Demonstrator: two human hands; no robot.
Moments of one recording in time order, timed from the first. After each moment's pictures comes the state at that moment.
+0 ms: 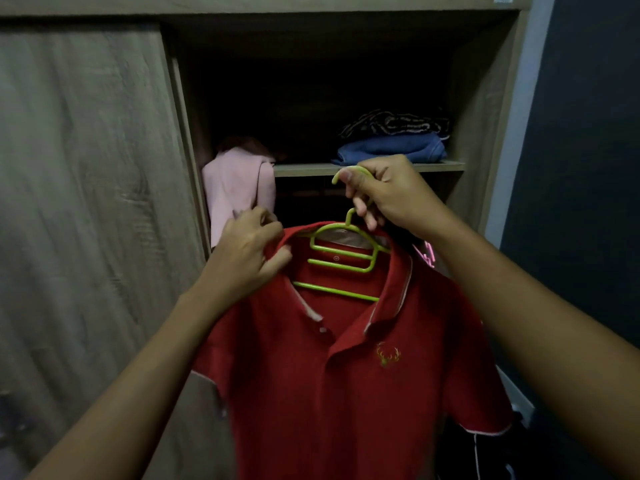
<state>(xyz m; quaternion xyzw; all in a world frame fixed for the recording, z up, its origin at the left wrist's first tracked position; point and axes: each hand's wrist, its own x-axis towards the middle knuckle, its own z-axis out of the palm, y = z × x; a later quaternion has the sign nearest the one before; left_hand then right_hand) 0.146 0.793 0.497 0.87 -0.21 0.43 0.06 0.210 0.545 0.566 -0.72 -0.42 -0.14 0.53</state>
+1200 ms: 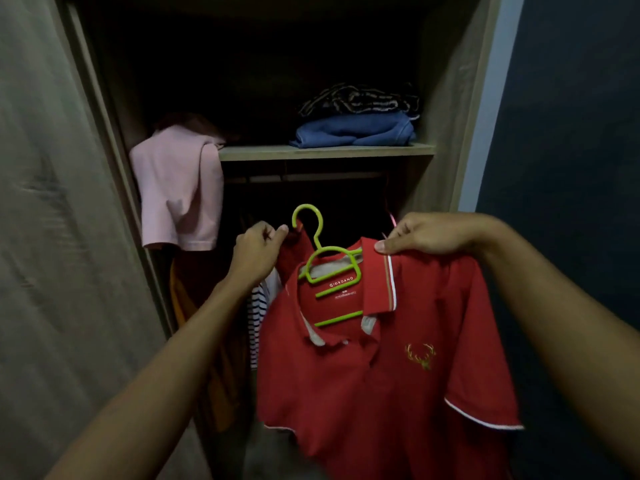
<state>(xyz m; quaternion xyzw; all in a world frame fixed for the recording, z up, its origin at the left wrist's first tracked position) 0.300 0.738 0.429 0.86 0.00 0.30 0.40 0.276 0.421 0.526 -0.90 -0.29 0.18 0.28</state>
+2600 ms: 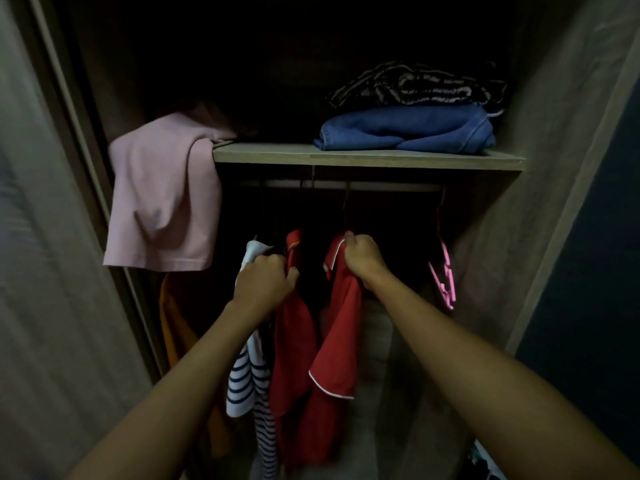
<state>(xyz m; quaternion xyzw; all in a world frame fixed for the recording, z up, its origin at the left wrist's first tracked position) 0.394 0.746 0.391 0.95 0.13 0.26 0.12 0.498 0.585 0.417 -0.85 -0.09 -0.06 0.52</state>
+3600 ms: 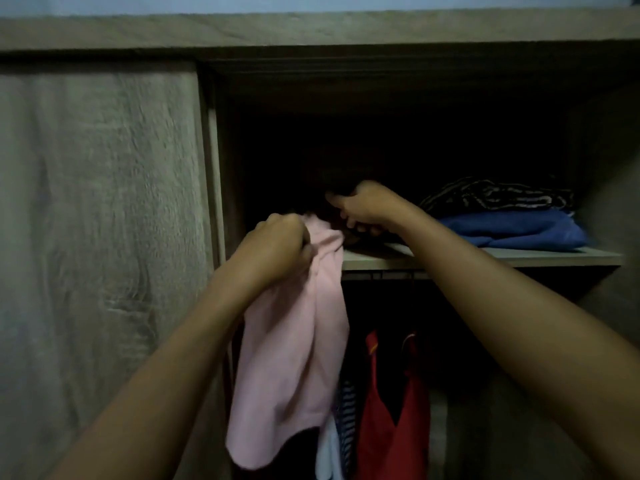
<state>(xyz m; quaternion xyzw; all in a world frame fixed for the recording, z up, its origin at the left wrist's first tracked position) 0.337 0.897 0.618 0.95 -0.05 0.32 0.06 0.457 0.743 0.667 -0.90 -0.20 -0.15 0.36</state>
